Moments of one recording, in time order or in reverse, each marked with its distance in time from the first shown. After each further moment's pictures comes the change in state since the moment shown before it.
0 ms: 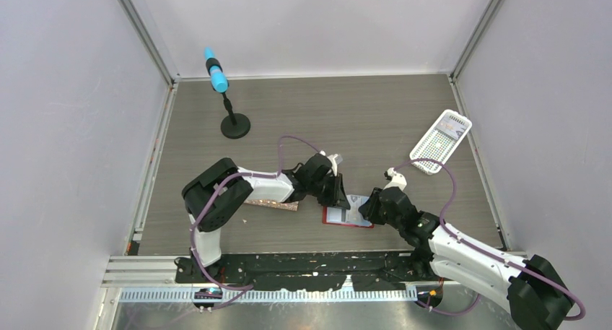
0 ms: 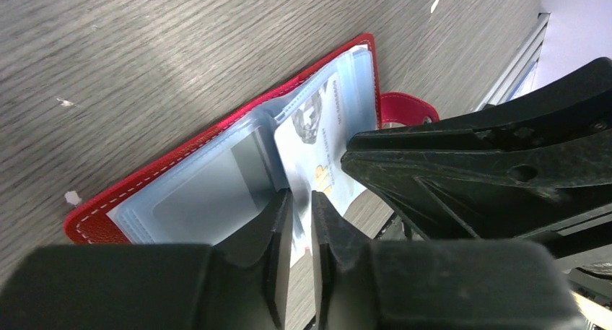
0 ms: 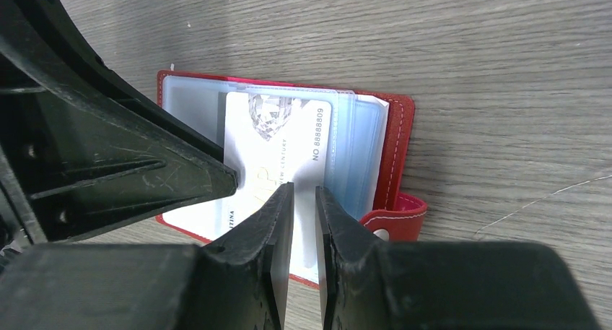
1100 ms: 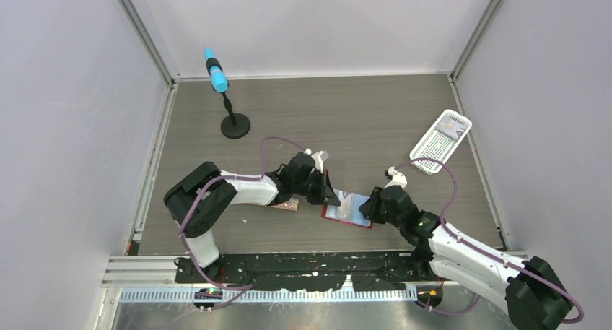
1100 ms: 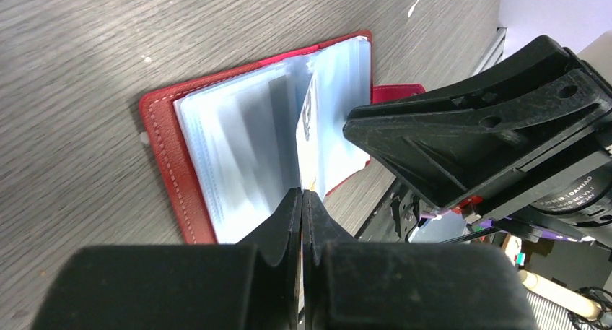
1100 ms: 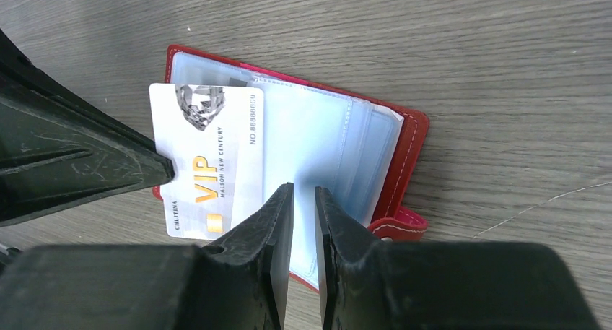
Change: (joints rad) left arm 0.076 -0.111 -0.153 0.118 0.042 -0.019; right arm -0.038 0.003 -0.003 0.010 -0.031 -0.014
